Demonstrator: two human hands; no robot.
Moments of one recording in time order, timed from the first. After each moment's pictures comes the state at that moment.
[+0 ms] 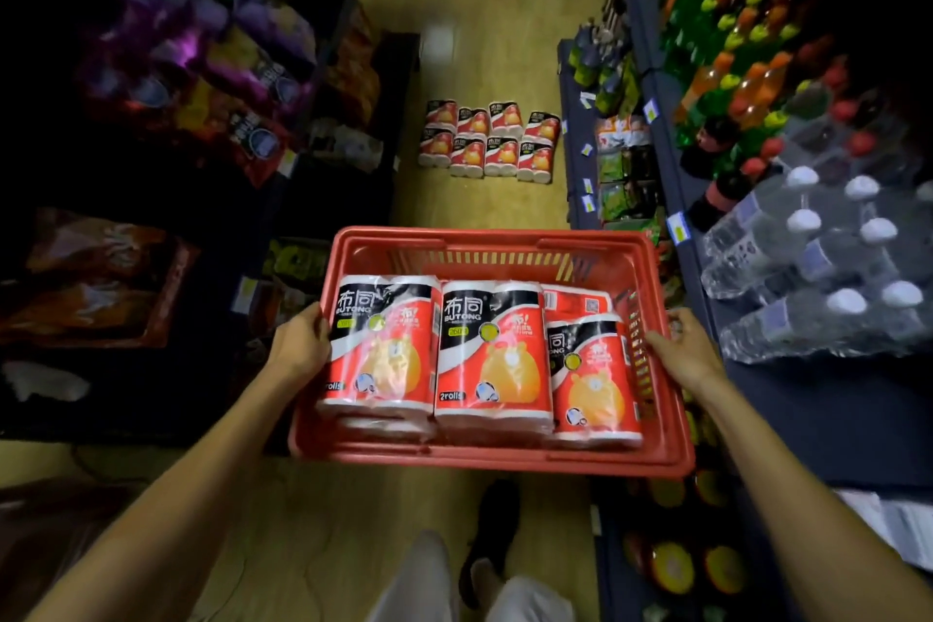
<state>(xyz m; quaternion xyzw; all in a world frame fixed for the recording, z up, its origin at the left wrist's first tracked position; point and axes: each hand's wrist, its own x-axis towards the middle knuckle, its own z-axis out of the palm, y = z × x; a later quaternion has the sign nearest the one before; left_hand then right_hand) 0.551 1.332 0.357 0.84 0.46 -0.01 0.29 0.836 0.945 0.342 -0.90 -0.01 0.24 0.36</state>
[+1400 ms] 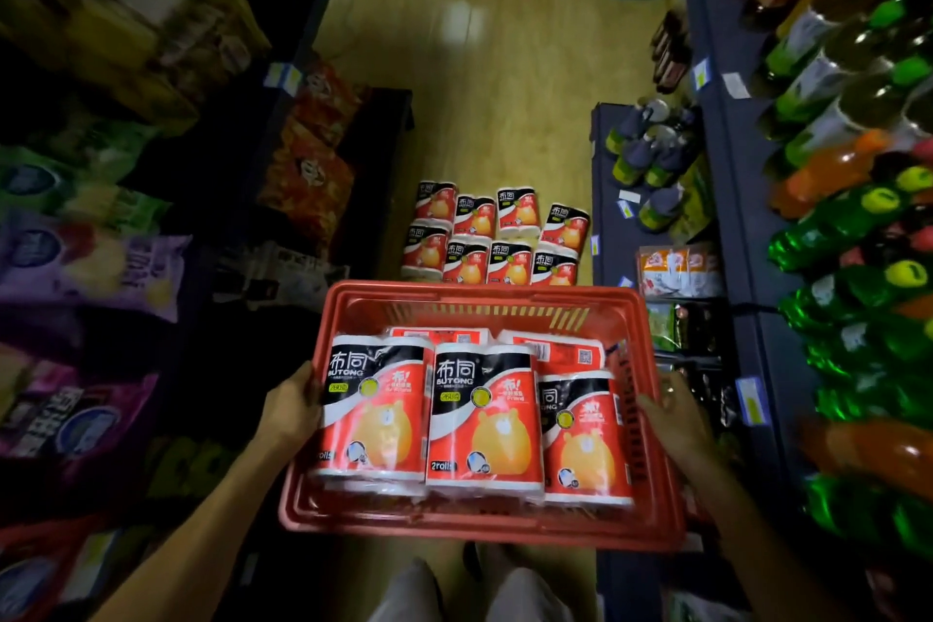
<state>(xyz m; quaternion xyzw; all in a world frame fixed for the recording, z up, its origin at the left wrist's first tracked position) 1.041 1.650 0.261 0.79 0.52 -0.08 0.32 1.326 1.295 0.249 -0.89 0.04 0.31 0.34</state>
